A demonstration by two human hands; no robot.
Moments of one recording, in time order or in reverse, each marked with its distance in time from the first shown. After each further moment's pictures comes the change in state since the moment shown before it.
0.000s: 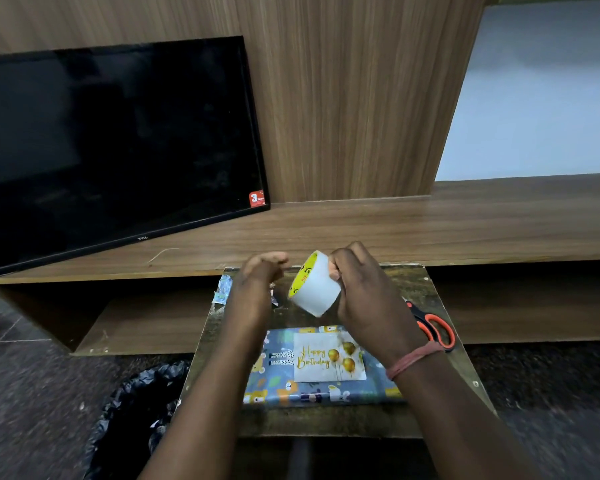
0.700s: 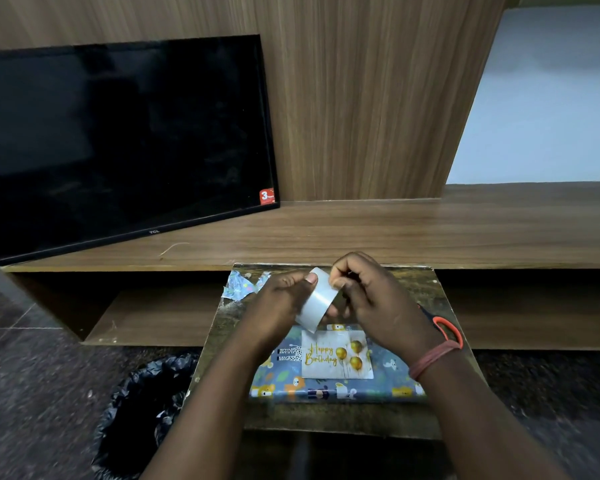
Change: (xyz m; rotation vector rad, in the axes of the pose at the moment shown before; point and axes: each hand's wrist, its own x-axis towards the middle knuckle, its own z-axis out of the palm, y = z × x) left_hand -0.014 0.001 -0.005 0.197 -0.400 -0.027; right_hand -0.002 0.004 -0.006 0.344 -0.096 0.051
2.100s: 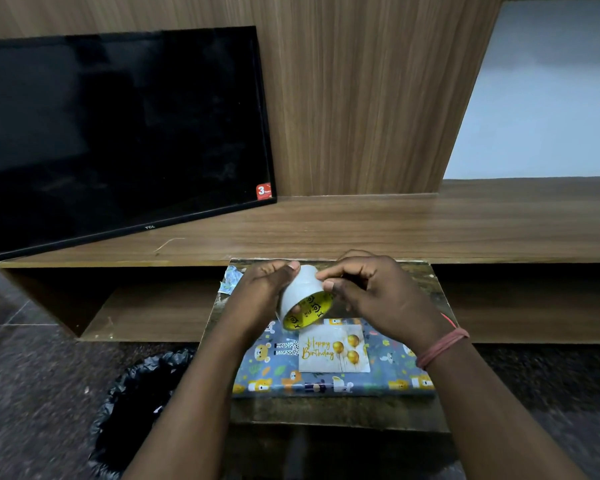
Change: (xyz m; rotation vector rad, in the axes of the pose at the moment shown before) left_hand 0.012 -0.010 -0.019 -0.051 0.082 0.050; right_hand 0.000 -0.001 -0.011 0.165 -0.101 0.101
